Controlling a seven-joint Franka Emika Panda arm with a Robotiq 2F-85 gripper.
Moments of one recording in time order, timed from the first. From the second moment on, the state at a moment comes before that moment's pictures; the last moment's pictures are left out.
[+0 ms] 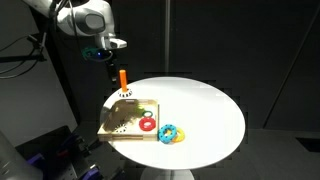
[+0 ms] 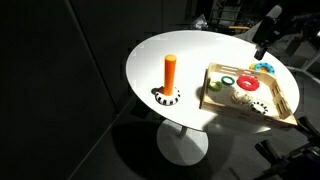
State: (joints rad) arm 0.05 -0.16 0.22 -2.42 -0.01 2.19 0.56
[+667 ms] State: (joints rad) arm 0.05 -0.07 0.17 -2.43 -0.04 2.29 0.60
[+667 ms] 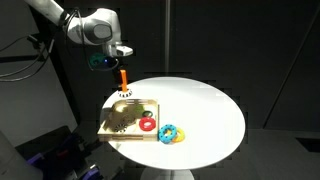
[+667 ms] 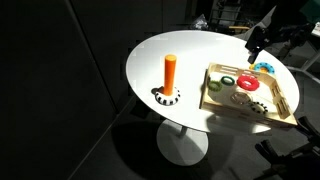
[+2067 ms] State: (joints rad) arm 0.12 0.31 -0.04 -2.51 -0.05 2.80 0.61
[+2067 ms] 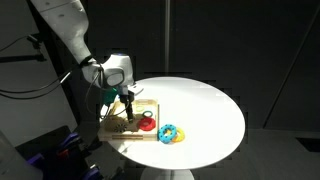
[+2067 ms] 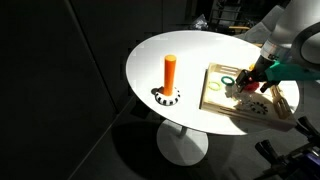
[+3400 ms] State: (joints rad) arm 0.18 0.35 -0.10 -2.51 -0.01 2.86 0.61
